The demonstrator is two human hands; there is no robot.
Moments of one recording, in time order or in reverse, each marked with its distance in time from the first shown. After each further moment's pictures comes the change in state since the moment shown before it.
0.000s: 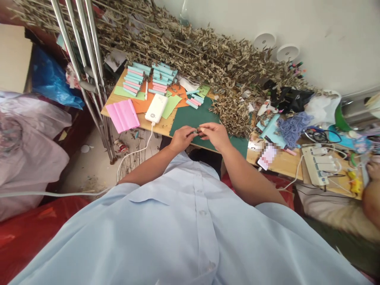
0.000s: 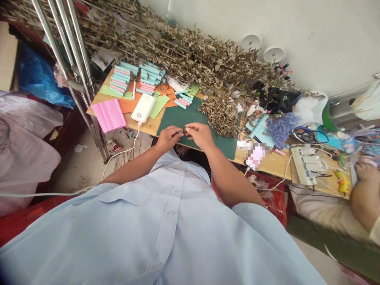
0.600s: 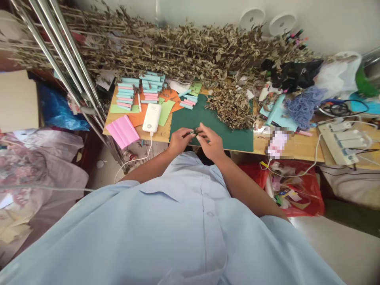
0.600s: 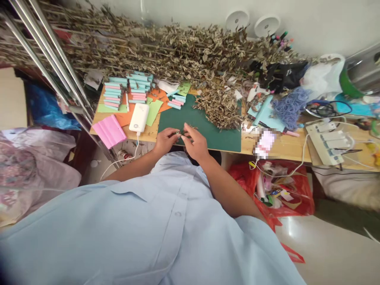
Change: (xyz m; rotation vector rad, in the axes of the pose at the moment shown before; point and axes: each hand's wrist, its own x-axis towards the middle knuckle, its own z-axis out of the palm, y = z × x) left_hand 0.014 0.009 -0.014 -0.208 -0.076 -0.424; right_hand -0.027 0.045 0.026 -0.310 0.197 -0.480
